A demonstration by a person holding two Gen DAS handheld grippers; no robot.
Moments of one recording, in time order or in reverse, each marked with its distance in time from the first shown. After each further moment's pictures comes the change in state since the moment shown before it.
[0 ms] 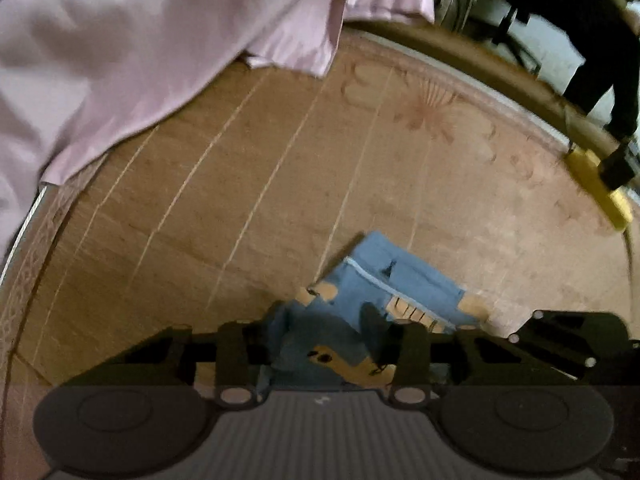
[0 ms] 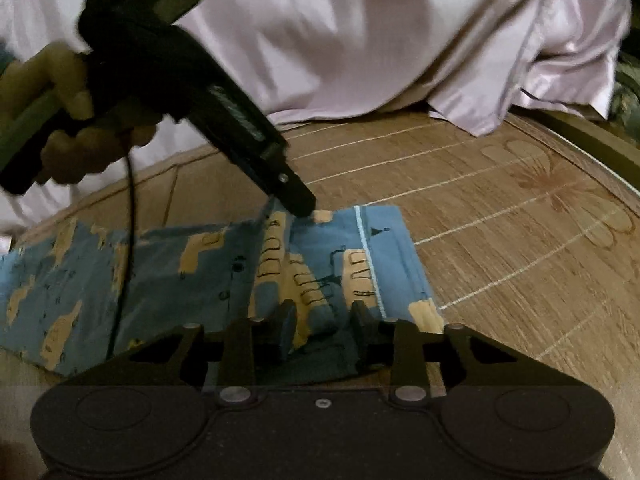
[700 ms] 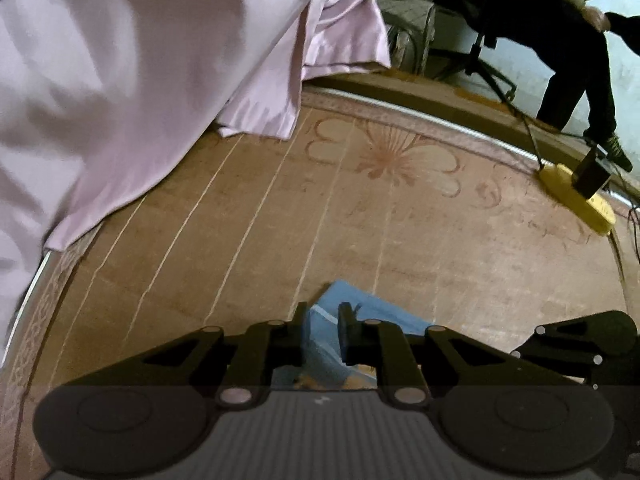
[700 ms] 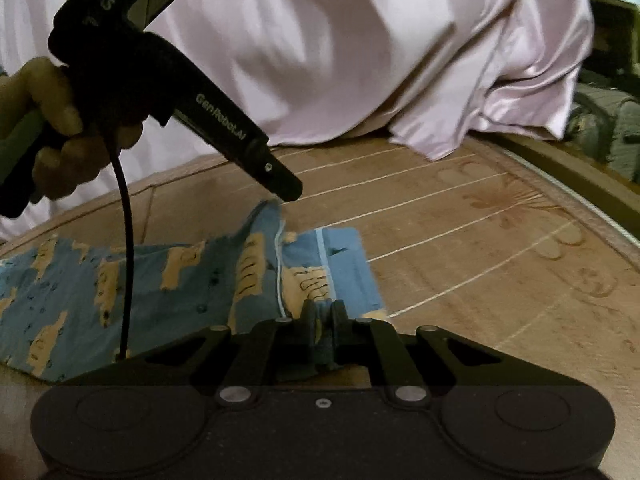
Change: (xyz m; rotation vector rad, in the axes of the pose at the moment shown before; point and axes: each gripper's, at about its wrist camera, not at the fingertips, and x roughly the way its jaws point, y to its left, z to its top) left arm -0.028 -0.035 -0.004 0.090 -0.187 0.009; right arm -0.032 -0.009 -0.004 0.026 -0.081 -0.114
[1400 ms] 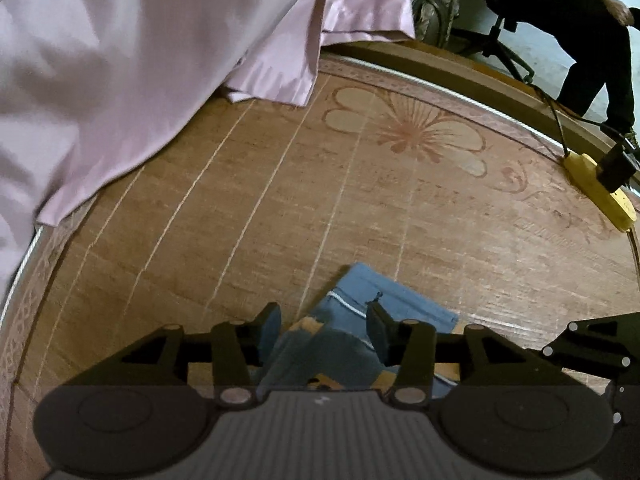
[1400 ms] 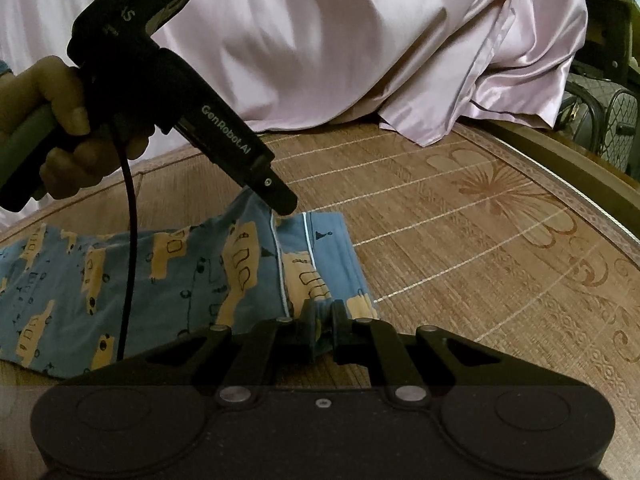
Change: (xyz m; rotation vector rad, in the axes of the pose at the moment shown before) left arm 0.030 0.013 -0.001 -0.043 0.100 0.019; right arm 0.004 -0.004 -0.004 -0.003 0.047 -0.015
